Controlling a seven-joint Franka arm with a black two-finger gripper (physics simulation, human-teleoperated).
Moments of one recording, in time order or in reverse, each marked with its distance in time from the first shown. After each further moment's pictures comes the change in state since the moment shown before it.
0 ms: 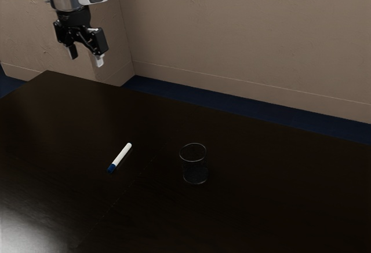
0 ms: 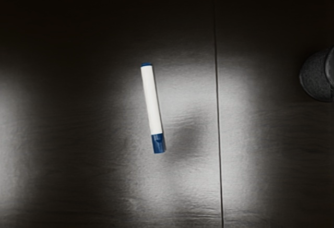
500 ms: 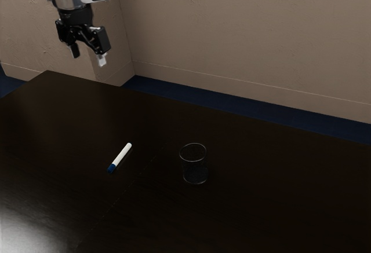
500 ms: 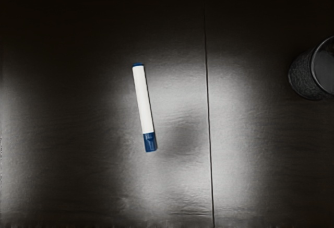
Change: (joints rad) arm -0.026 -0.021 0.000 -0.005 0.002 -0.010 -0.021
